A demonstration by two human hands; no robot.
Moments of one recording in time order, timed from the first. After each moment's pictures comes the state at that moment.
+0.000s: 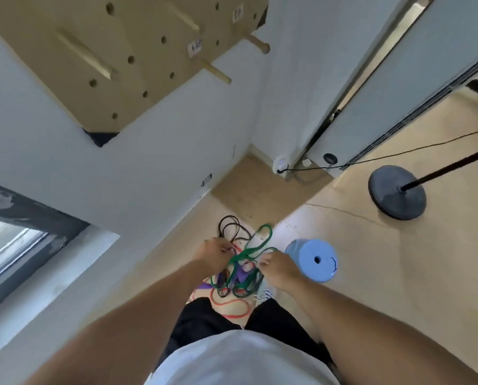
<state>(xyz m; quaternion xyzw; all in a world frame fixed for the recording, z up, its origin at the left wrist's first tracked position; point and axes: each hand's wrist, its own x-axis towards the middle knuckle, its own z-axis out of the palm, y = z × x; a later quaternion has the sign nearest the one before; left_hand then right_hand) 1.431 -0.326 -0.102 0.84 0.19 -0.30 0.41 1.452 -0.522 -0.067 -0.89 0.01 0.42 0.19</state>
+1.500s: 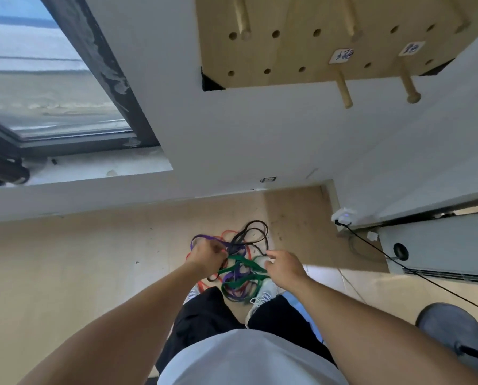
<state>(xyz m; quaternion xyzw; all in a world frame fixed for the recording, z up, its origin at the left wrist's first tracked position) 1.390 -0.380 -0.105 0.70 0.52 -0.17 0.46 1.559 -0.520 -0.085 -0.85 -0.26 0.46 0.05</state>
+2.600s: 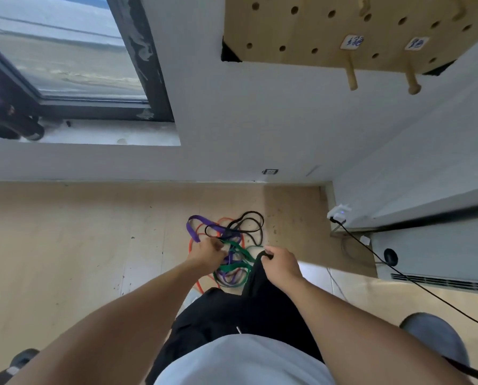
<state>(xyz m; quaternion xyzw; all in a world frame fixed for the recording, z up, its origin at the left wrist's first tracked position) 1.356 -0.471 -0.117 0.65 0.56 -0.16 0.48 1.522 -0.590 -0.071 -0.86 -0.26 0.43 0.08</state>
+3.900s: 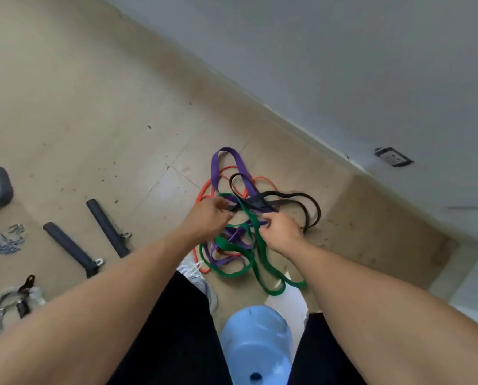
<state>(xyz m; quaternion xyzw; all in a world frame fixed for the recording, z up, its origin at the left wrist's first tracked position) 1.433 -0.465 -0.464 0.47 0.74 -0.05 0.48 1.617 -0.457 -0.506 -0.65 -0.56 0.49 -0.14</state>
